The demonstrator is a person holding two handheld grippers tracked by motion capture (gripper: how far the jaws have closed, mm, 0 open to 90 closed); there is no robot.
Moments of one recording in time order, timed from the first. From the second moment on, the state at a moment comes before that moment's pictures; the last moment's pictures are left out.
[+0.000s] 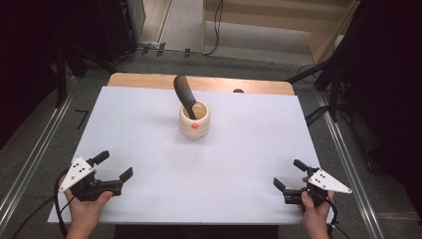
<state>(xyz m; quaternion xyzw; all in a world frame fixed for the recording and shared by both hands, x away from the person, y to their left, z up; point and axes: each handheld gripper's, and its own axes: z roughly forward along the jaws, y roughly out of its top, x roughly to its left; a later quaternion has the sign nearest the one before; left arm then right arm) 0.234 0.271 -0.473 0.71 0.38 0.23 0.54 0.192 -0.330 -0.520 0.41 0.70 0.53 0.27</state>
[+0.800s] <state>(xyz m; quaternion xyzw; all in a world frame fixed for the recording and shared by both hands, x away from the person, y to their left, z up) 0.217 0.308 -0.485 0.70 0.42 0.25 0.52 0.192 -0.330 -0.520 0.41 0.70 0.53 0.26</state>
